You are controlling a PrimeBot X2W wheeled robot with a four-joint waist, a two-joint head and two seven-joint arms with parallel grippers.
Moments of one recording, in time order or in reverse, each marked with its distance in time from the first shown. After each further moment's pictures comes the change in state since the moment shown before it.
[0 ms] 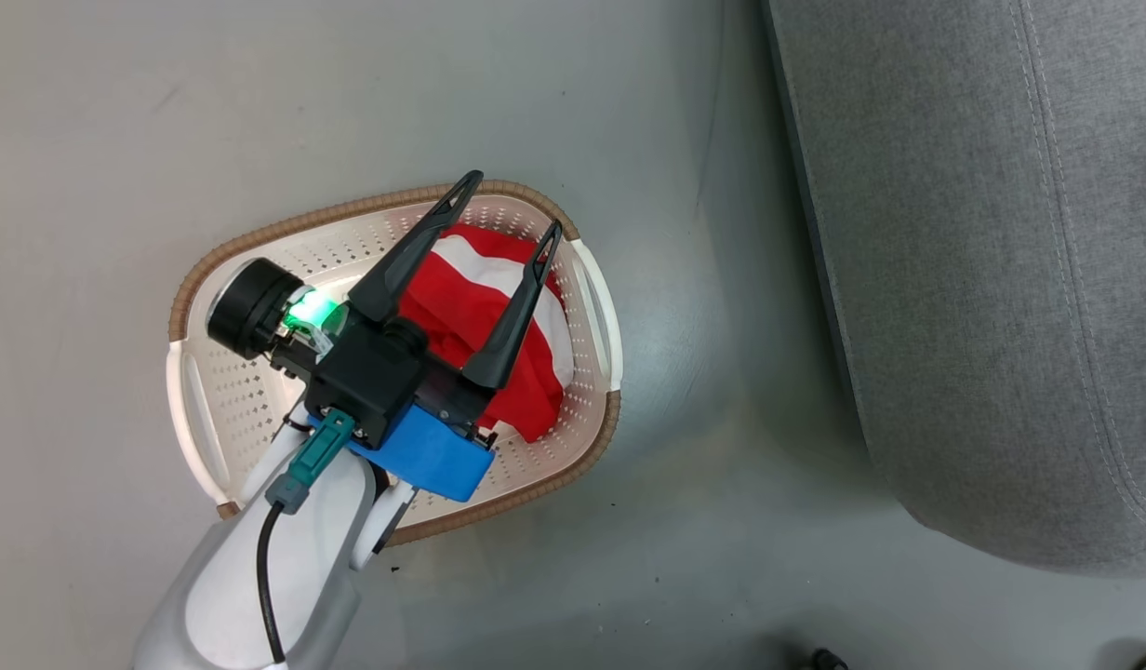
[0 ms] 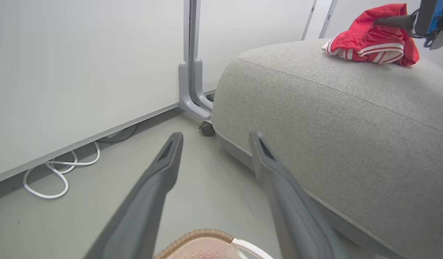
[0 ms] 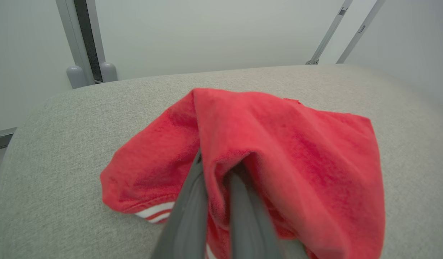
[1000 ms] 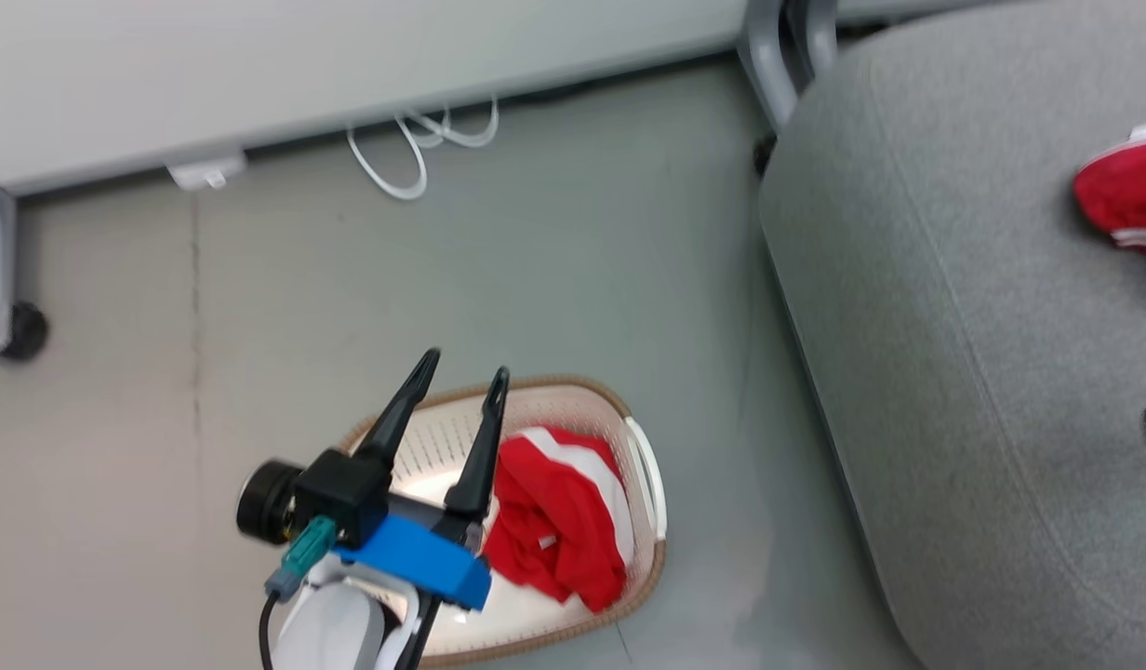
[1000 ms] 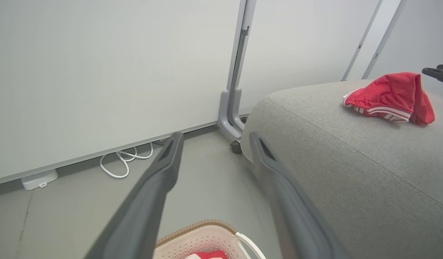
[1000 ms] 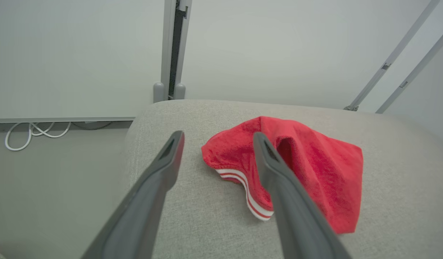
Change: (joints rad) left arm 0.270 -0.136 0.150 0.126 -0.088 0.000 0.000; right arm 0.413 0.057 0.169 -0.213 -0.093 0.000 -0.009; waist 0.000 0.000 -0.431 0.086
